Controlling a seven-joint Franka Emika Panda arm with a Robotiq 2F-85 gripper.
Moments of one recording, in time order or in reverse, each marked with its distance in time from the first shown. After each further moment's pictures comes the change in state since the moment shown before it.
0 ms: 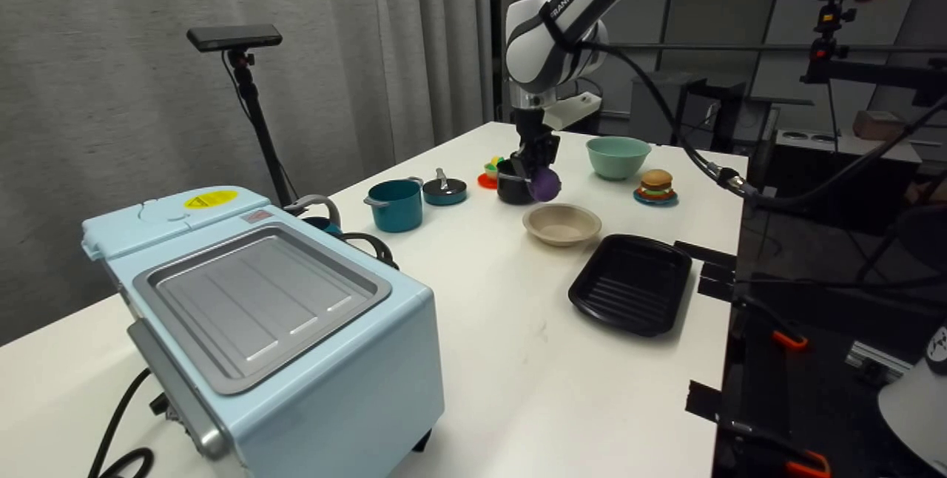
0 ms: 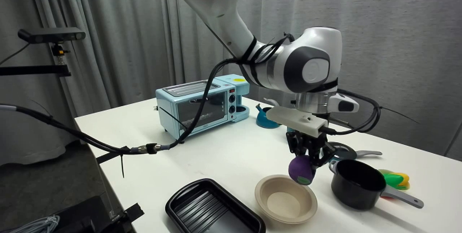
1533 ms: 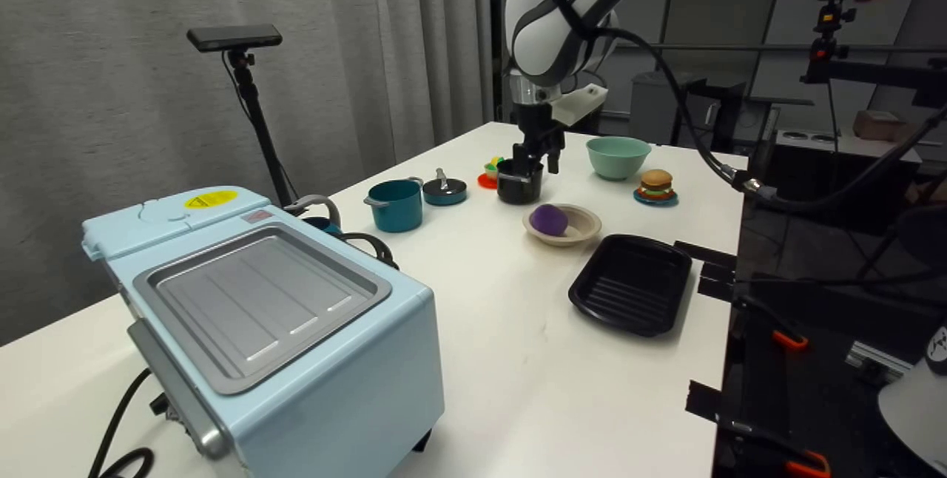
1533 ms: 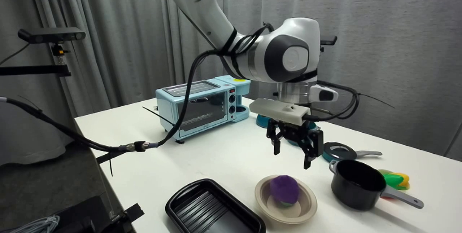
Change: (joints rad) arm 0.036 -0.119 0.019 -0.123 -0.048 -0.003 -0.025
